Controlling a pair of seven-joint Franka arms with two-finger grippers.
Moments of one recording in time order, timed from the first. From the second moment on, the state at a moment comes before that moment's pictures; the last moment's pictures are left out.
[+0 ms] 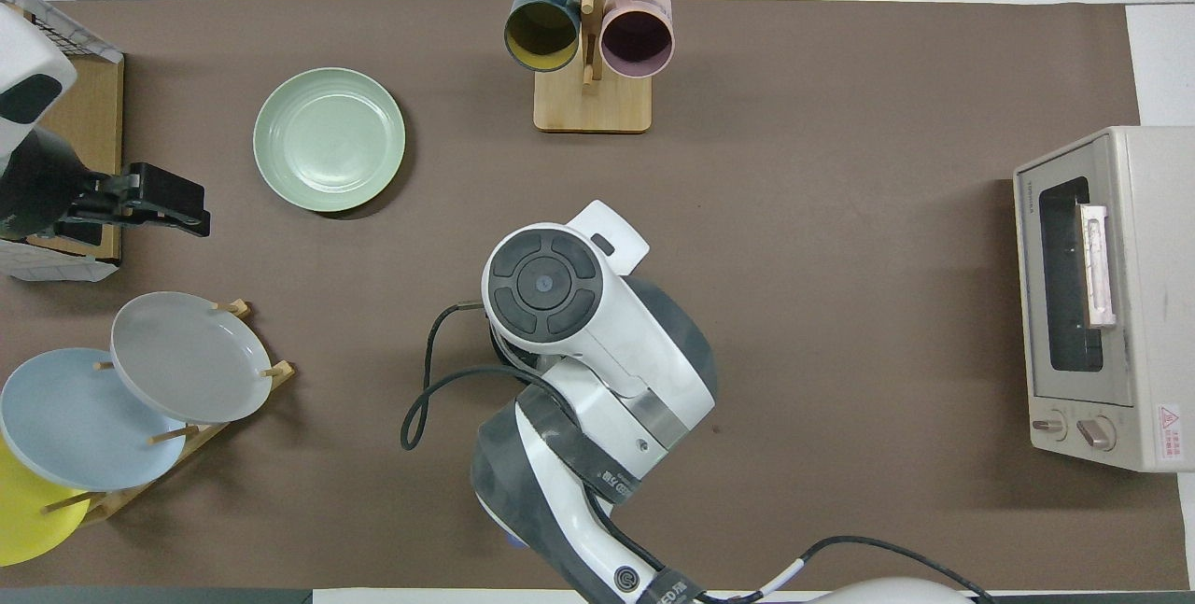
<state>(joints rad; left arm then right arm) -0.06 0.02 -0.10 -1.52 -0.04 1.48 -0.15 0.69 0.33 0.01 -1.63 0.00 2.01 0.69</state>
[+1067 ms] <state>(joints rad) -0.44 0.06 -0.13 -1.87 -0.09 1.95 -0.56 0.13 0.21 0.00 -1.94 -0.01 2.15 -0.01</state>
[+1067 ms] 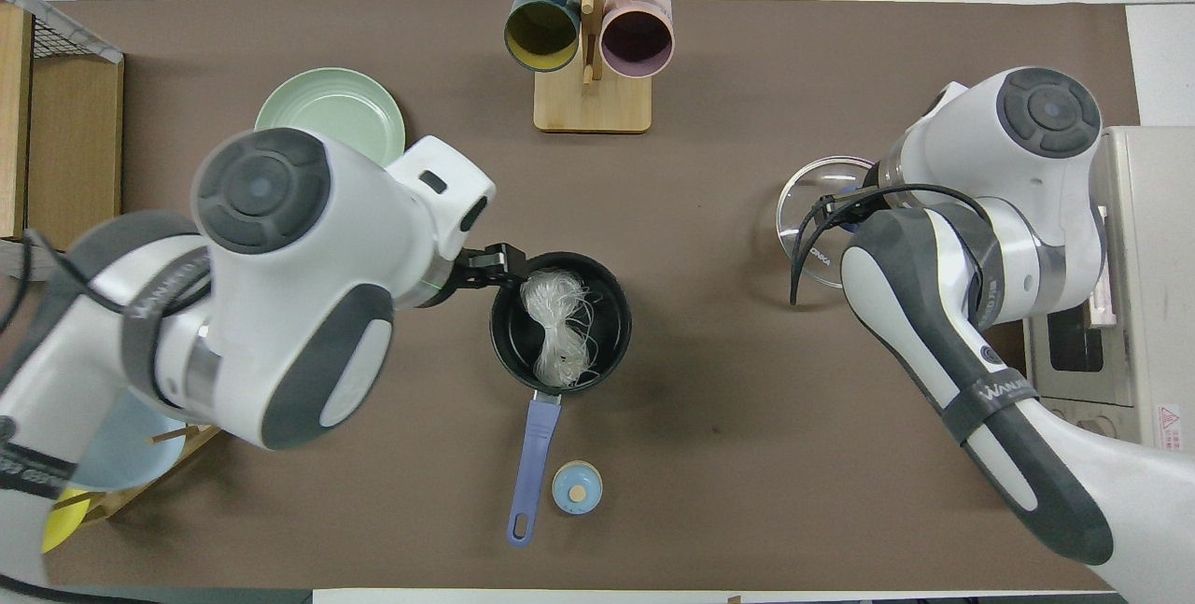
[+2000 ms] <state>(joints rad) -0.60 0.17 -0.13 -2.05 -0.09 2.24 -0.72 0.04 0.14 0.01 -2.20 -0.01 2.37 -0.10</state>
